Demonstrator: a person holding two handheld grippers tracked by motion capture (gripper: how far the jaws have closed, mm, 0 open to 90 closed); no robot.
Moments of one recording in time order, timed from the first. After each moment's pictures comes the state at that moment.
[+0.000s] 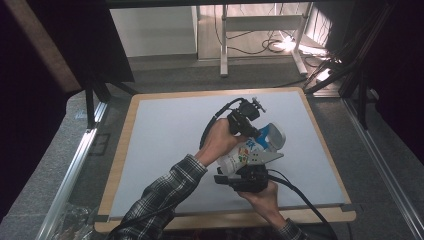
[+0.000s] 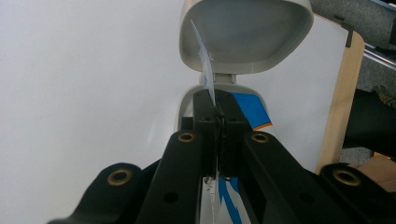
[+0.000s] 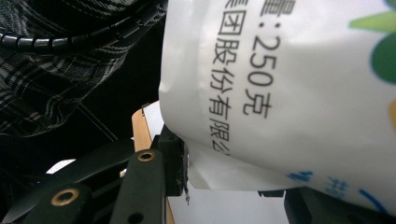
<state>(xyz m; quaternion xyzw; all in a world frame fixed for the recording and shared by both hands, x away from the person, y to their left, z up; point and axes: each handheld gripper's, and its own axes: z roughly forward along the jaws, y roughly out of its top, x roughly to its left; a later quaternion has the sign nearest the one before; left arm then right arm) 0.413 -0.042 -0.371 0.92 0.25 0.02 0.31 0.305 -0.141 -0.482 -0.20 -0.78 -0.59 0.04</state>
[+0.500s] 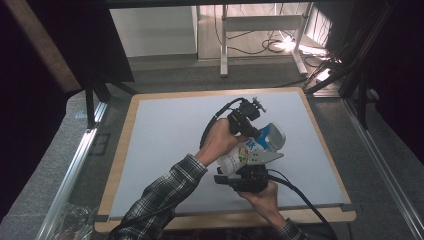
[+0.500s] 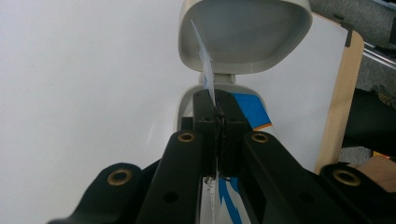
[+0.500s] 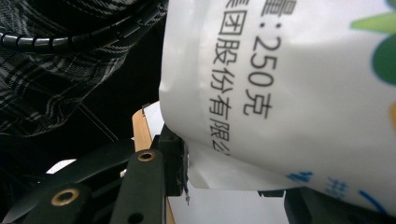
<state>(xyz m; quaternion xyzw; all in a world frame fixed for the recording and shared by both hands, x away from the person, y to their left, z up) 0.413 -0.042 -0.370 0.92 0.25 0.02 0.30 0.305 -0.141 -0.482 -0.20 -0.78 -0.60 0.04</state>
